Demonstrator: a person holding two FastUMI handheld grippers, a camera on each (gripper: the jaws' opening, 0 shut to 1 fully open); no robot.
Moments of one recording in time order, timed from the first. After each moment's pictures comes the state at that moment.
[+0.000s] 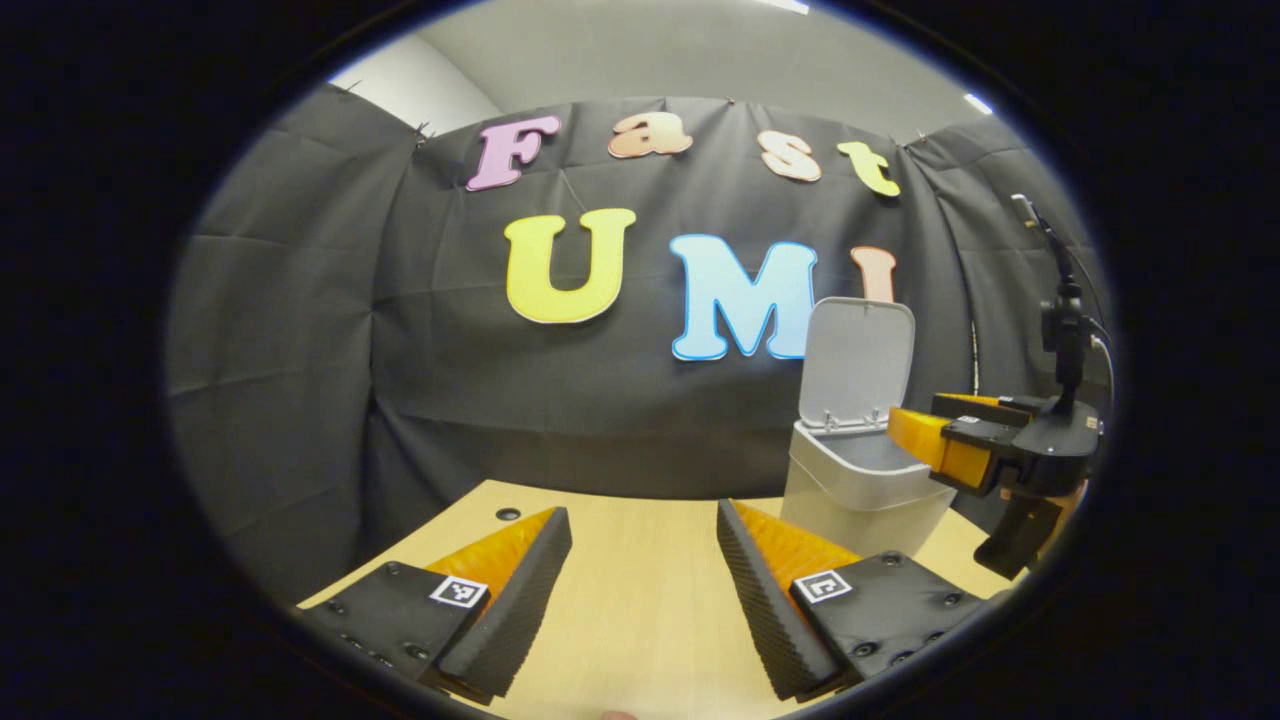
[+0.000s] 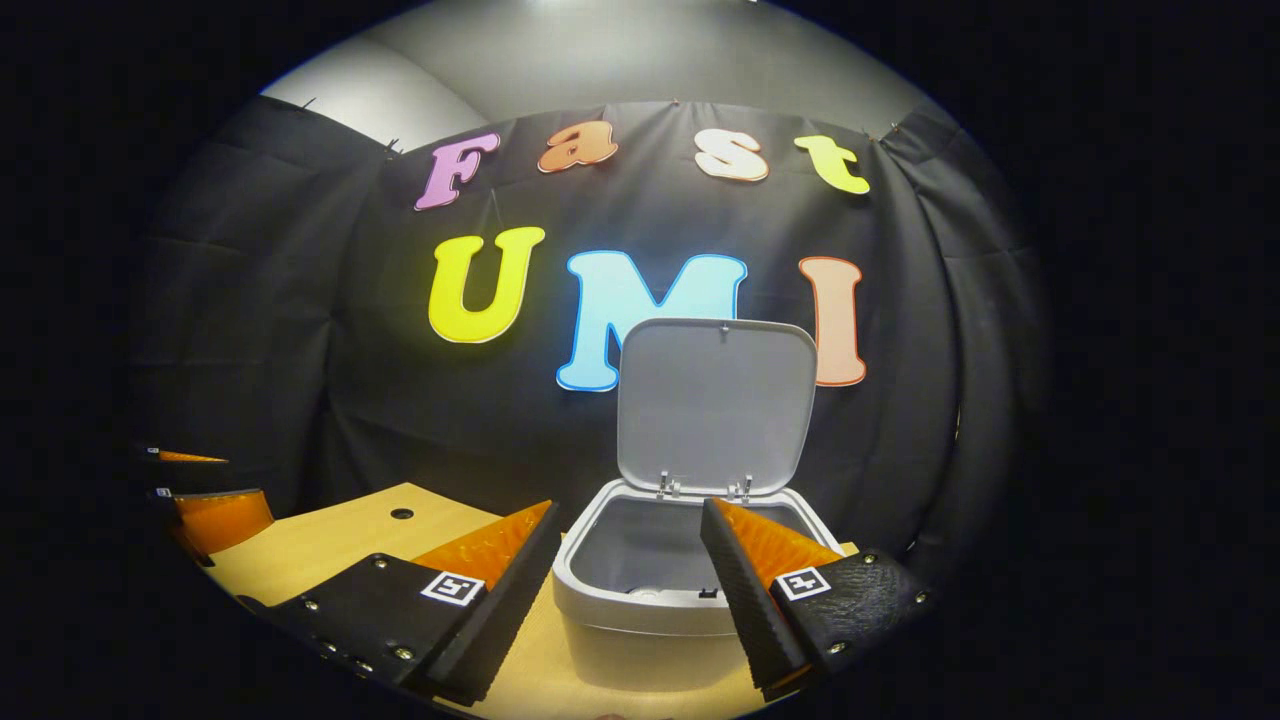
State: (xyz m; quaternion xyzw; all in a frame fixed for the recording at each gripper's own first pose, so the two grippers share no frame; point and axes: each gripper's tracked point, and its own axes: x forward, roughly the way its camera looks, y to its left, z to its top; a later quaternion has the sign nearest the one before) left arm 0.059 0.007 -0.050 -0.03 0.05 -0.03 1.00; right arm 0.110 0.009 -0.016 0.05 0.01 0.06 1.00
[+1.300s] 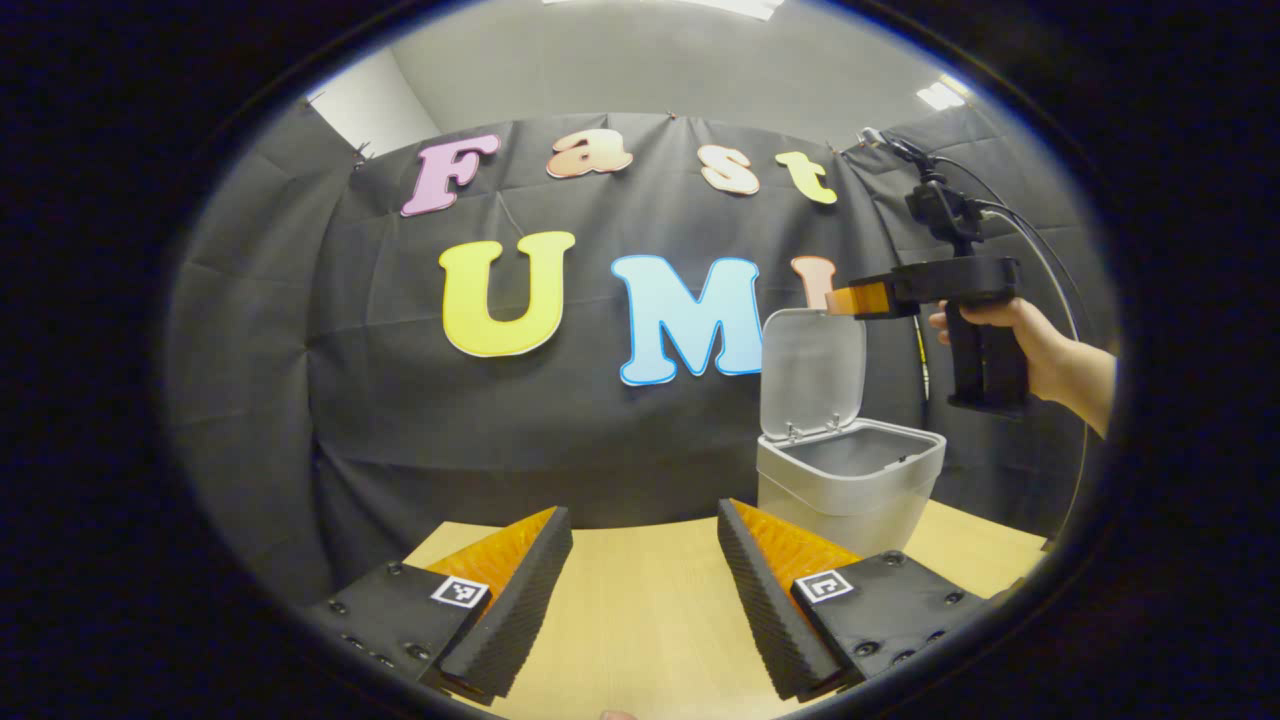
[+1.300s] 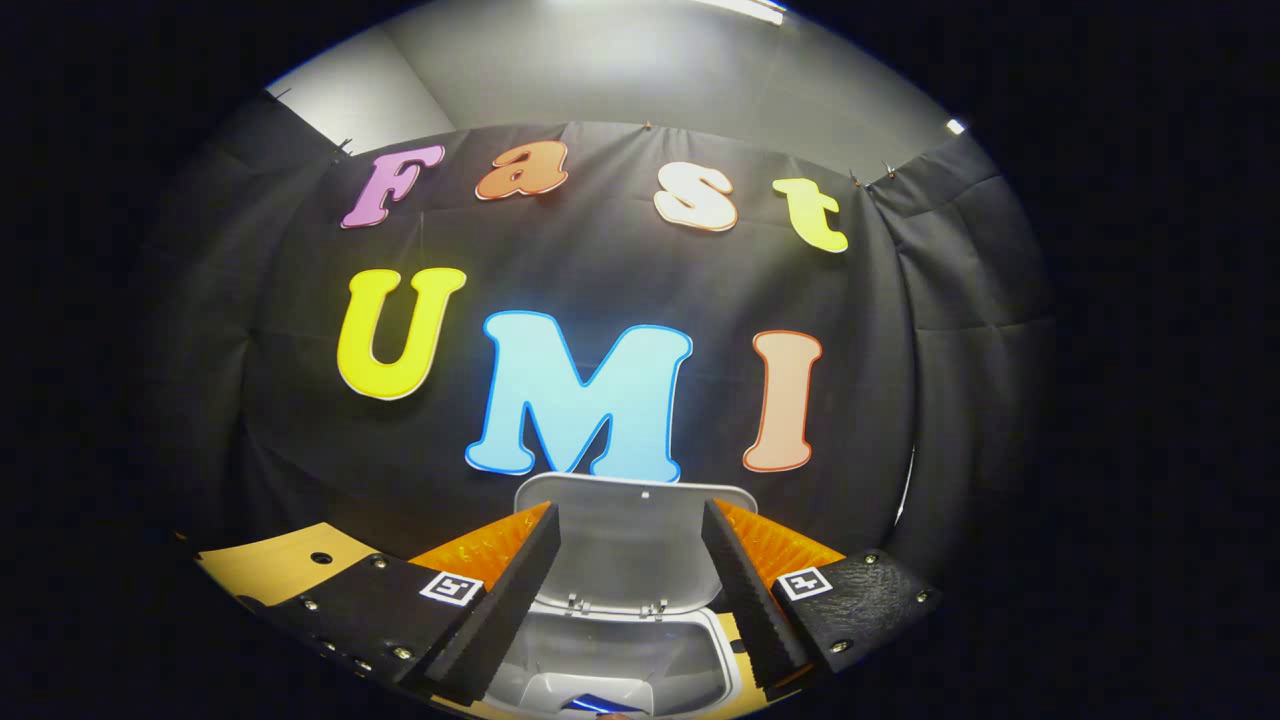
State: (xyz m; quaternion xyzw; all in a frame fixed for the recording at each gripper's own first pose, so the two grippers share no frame) left arm 0.093 0.001 -0.040 0.01 0.01 -0.13 0.99; right arm 0.198 -0.062 0.108 0.02 -0.02 -0.05 1.00
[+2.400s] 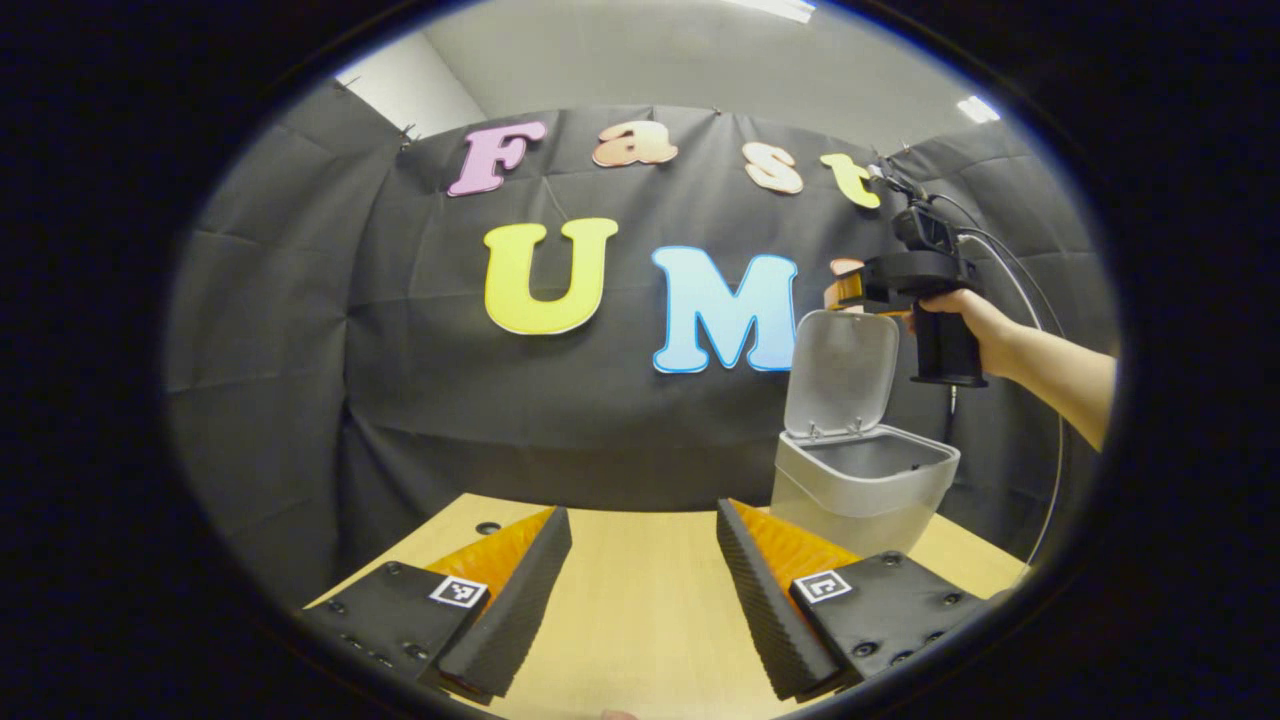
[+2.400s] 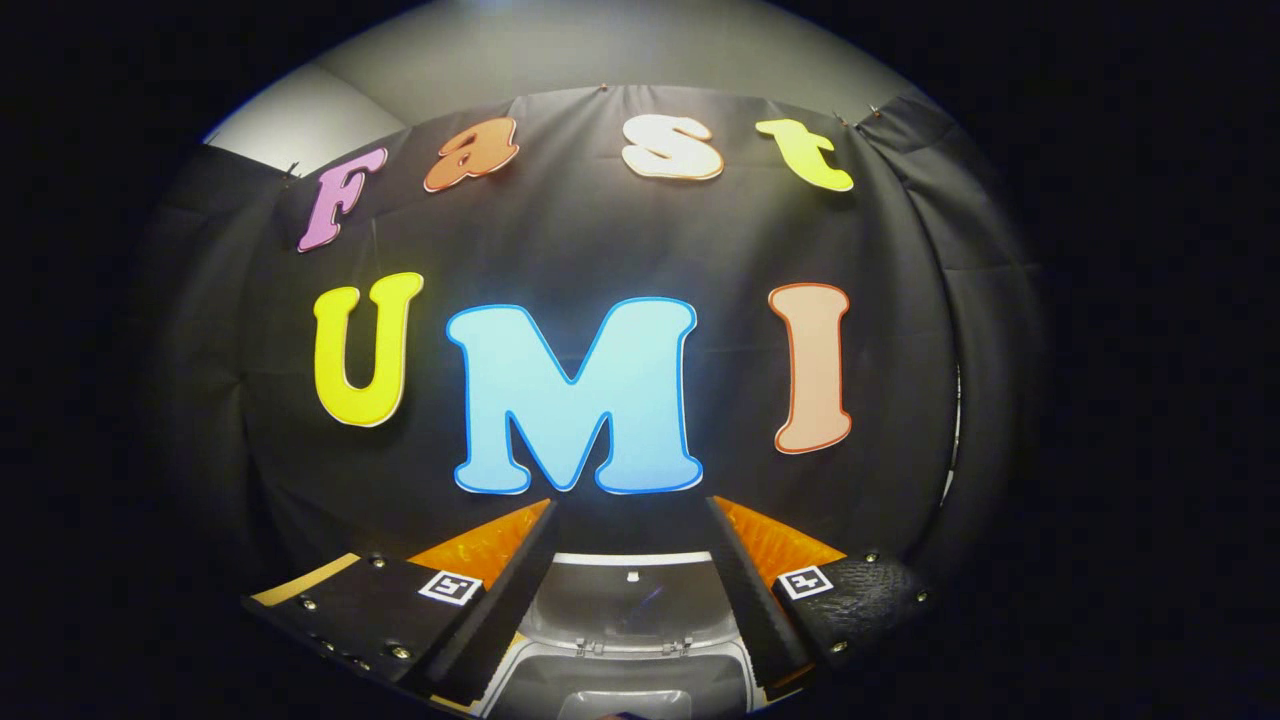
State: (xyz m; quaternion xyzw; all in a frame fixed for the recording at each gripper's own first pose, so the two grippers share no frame) left arm 0.065 0.013 -0.042 -0.03 0.03 -0.06 1.00; right arm 0.275 -0.074 0.105 0.09 0.02 0.00 1.00
